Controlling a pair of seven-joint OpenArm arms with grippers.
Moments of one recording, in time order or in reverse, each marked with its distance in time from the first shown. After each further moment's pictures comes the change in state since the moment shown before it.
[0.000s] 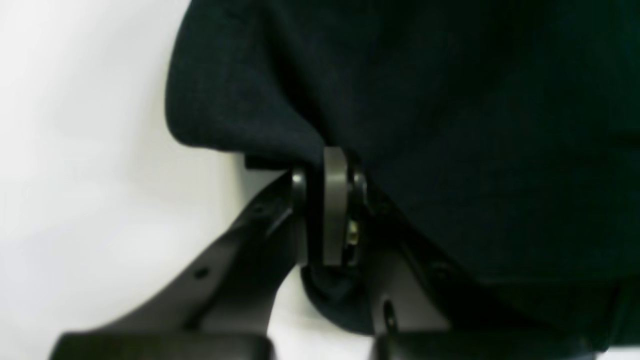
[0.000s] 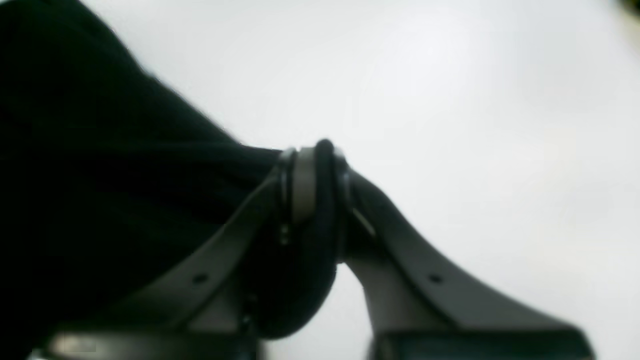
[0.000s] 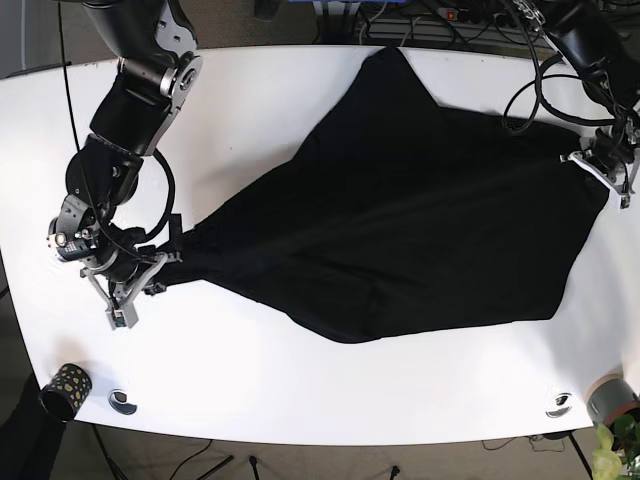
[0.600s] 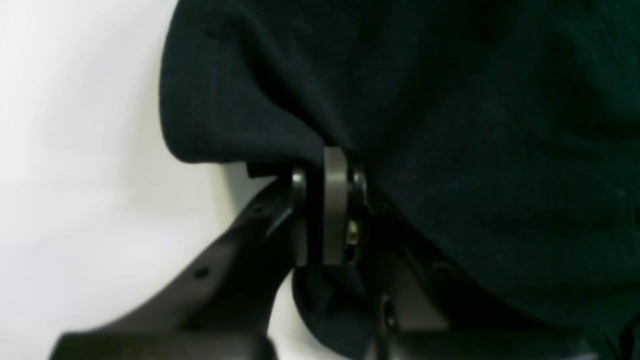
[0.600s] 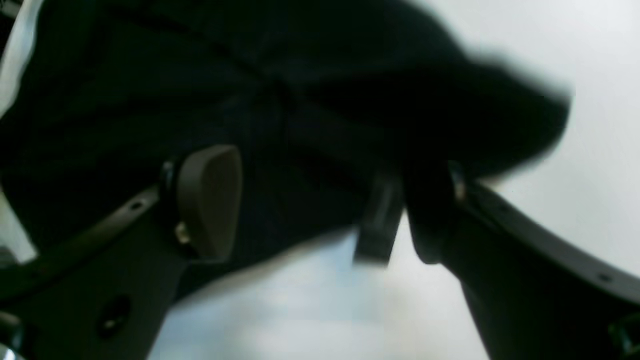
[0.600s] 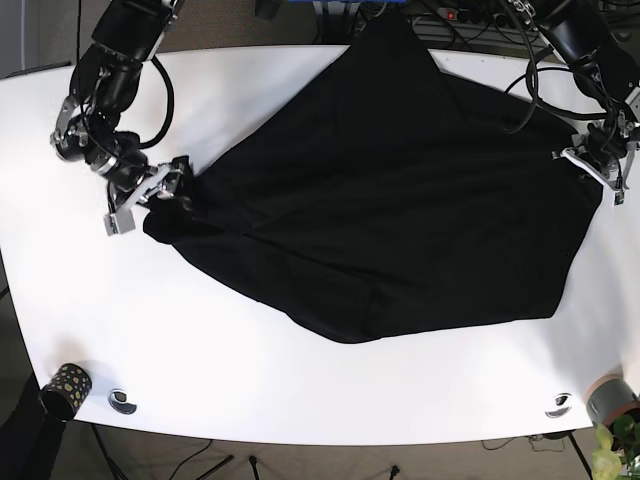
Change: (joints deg) left arm 0.6 1.5 0.0 1.1 -0.4 0.1 -0.9; right arm -24.9 1.3 4.3 9.5 37.0 -0.4 -5.2
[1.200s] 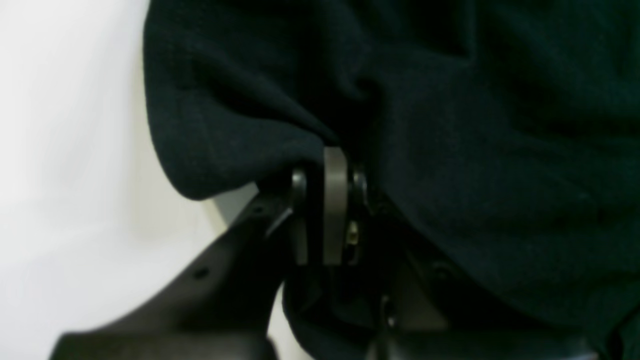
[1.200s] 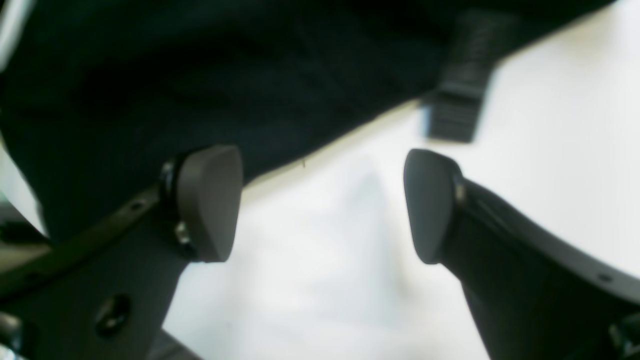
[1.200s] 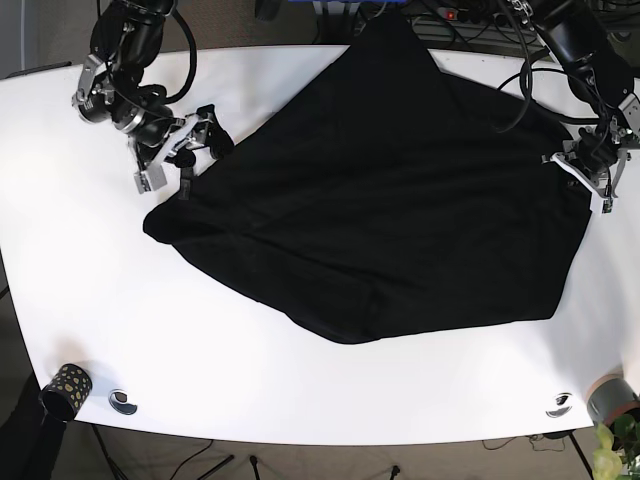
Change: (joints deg) left arm -0.1 0.0 4.0 0.2 -0.5 0.0 -0.9; right arm -7.8 -4.2 -5.8 8.9 -5.9 0.0 -0.7
